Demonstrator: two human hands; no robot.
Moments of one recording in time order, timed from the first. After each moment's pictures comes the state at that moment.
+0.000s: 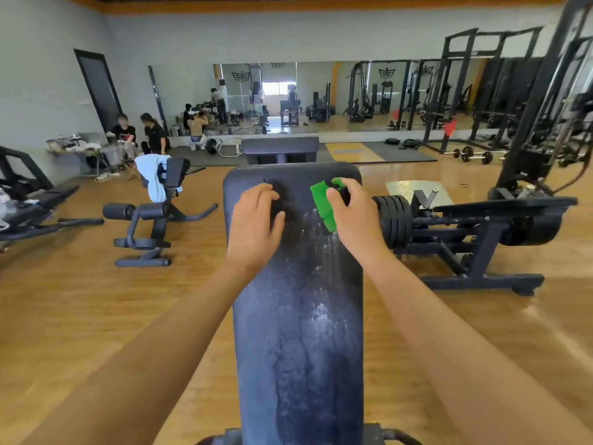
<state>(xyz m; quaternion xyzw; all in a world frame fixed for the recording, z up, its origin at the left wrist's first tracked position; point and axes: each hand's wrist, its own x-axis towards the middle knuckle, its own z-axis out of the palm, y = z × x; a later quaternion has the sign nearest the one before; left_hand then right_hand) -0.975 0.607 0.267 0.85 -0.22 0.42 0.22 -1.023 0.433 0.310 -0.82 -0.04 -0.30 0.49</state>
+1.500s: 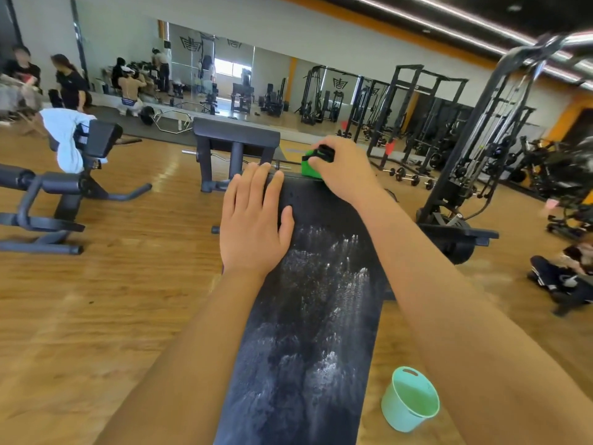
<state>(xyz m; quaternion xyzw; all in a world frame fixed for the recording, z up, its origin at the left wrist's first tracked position) -0.894 0.627 0.265 0.82 -0.16 0.51 0.20 -0.892 0.491 0.383 -0.94 -0.04 -0.25 0.24</state>
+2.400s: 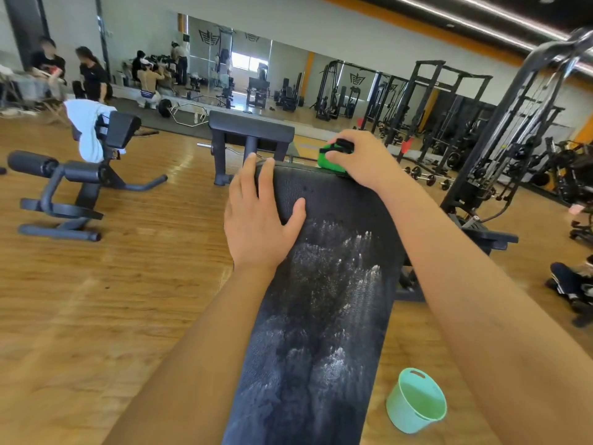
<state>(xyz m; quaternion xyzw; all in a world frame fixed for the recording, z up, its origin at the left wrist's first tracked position) -0.897 0.628 0.262 0.85 -0.06 0.42 0.31 -0.876 0.474 0.391 -0.96 -0.07 -0.19 0.22</state>
